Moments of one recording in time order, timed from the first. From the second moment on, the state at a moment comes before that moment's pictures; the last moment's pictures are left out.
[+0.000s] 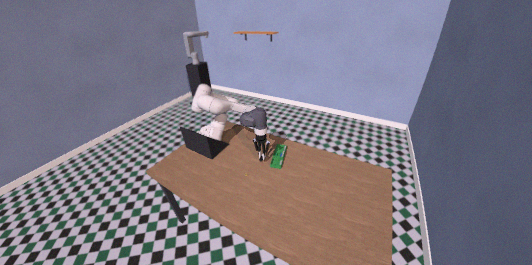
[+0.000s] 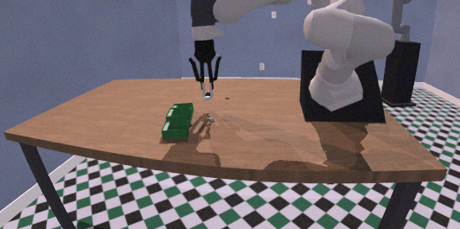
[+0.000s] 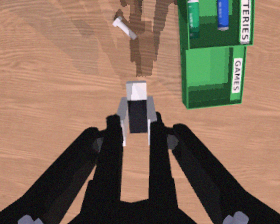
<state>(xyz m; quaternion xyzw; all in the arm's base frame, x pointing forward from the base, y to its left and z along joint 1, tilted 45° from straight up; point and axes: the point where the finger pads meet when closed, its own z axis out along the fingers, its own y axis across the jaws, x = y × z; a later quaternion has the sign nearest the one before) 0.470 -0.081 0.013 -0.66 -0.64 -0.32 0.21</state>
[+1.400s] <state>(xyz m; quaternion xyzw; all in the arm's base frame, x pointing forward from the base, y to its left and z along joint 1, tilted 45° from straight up) 0.522 0.005 0.119 -0.62 -0.69 -0.33 0.19</state>
